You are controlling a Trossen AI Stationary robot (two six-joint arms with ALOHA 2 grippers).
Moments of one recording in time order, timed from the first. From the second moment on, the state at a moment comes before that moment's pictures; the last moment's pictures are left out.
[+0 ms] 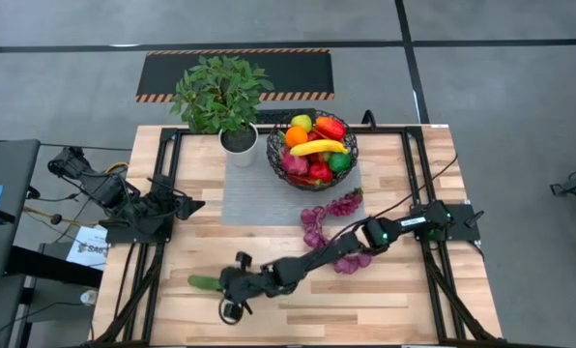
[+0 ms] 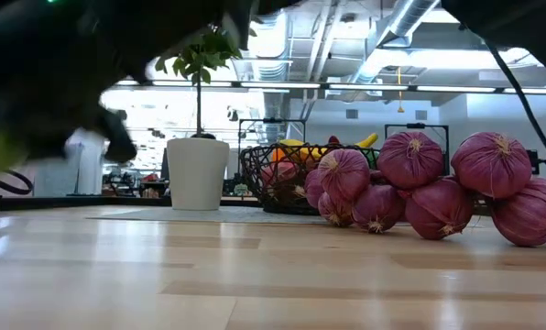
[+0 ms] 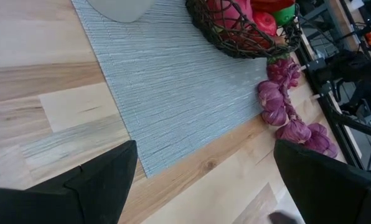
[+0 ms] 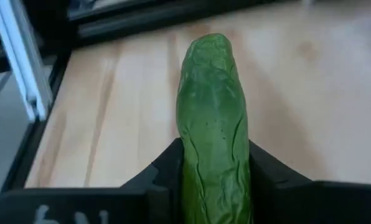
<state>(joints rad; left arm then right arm) -0.58 0.46 0.58 -1.08 -0.74 -1.64 0.36 2.70 2.34 -0.19 0.30 0.44</state>
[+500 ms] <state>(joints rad) -0.58 0.46 0.58 -1.08 -0.74 -1.64 0.18 2.35 2.33 -0.67 0.36 0.08</state>
